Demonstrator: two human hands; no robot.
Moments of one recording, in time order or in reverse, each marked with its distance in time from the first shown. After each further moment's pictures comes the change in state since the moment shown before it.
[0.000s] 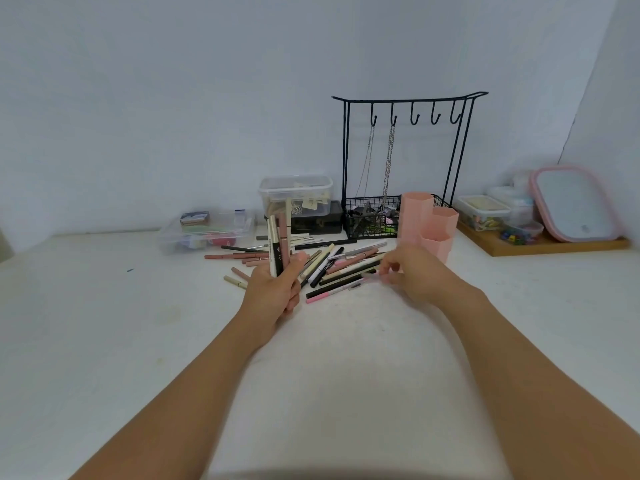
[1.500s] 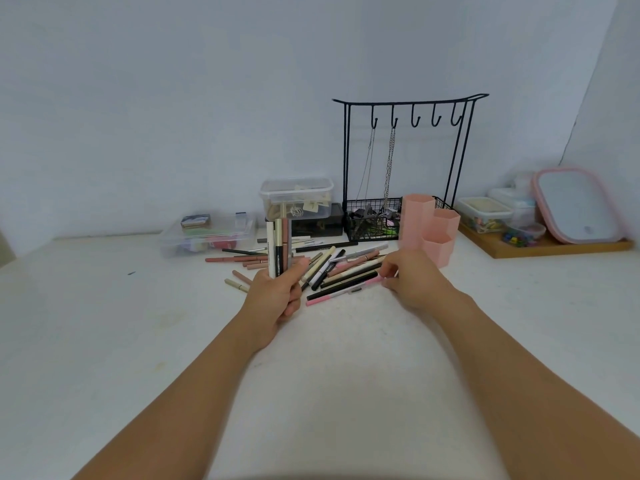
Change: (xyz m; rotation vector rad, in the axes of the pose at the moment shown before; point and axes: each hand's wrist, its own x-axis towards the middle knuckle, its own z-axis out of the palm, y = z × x) left_hand 0.004 0.001 -0.002 -0.042 -0.027 -0.097; right_hand 0.000 -0.003 0.015 0.059 0.077 0.101
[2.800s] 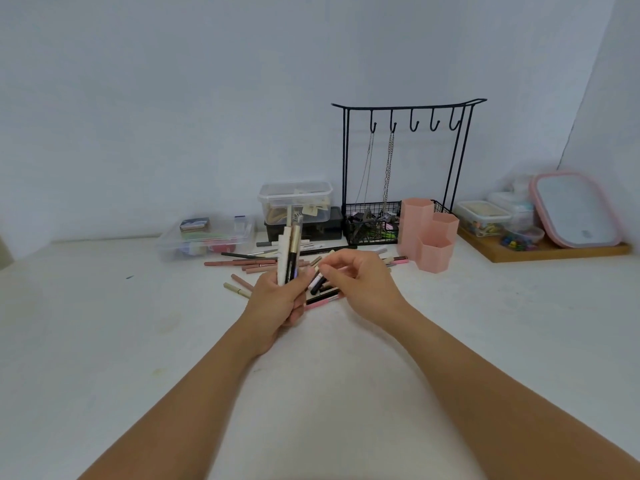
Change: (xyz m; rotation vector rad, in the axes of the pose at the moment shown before) left_hand -0.002 -0.002 0.003 0.041 -0.058 0.080; right_hand -0.017 -0.076 0.024 0.725 0.088 -0.145
